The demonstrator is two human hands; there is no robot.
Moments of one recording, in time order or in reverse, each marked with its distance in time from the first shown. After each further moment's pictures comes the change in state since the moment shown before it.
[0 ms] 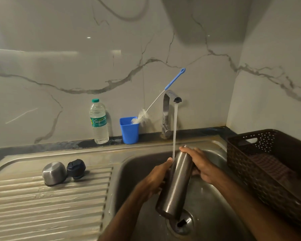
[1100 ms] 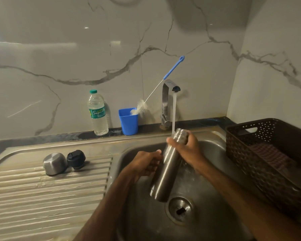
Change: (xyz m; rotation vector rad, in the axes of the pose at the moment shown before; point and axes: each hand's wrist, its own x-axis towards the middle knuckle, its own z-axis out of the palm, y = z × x) left_hand -0.006 -0.001 -0.038 -0.184 0.127 0.012; right_hand -0.009 0.002 0.028 -0.024 0.079 -0.349
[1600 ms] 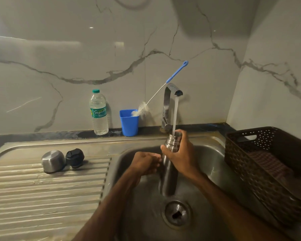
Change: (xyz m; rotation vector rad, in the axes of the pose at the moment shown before) left_hand 0.001 -0.003 0.010 -0.050 0.111 0.131; right_hand -0.004 0.010 0.017 -0.324 0.044 -0.285
